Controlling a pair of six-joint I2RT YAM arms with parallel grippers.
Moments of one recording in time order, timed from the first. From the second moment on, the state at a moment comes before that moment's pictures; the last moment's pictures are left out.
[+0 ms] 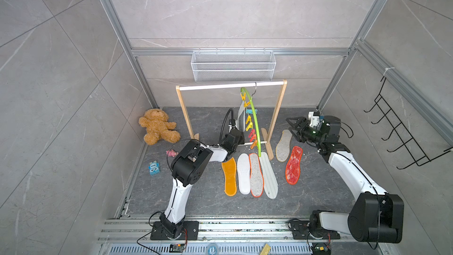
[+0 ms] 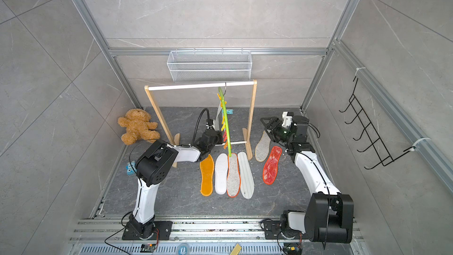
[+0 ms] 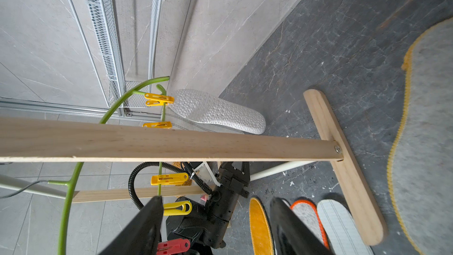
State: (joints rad) left arm -0.67 2.12 1.19 0.50 -0.31 -0.44; right arm -0.06 1.31 0.93 0.01 -0.68 1.01
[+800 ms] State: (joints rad) left arm -0.63 2.03 1.30 0.30 -0.23 -0.32; right arm -0.06 1.60 1.27 0.04 -0.76 1.04
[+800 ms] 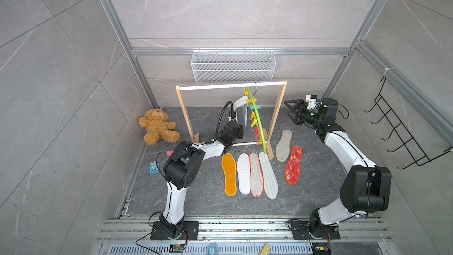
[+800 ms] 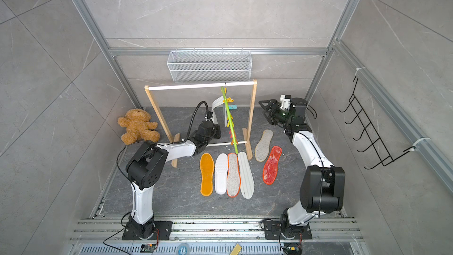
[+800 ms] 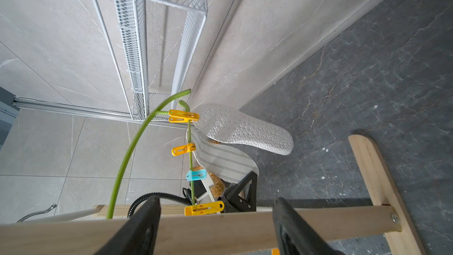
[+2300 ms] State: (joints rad) left arm -0.63 2.03 1.43 0.11 -0.10 -0.26; right arm 0.12 1.96 1.61 0.19 -0.88 1.24
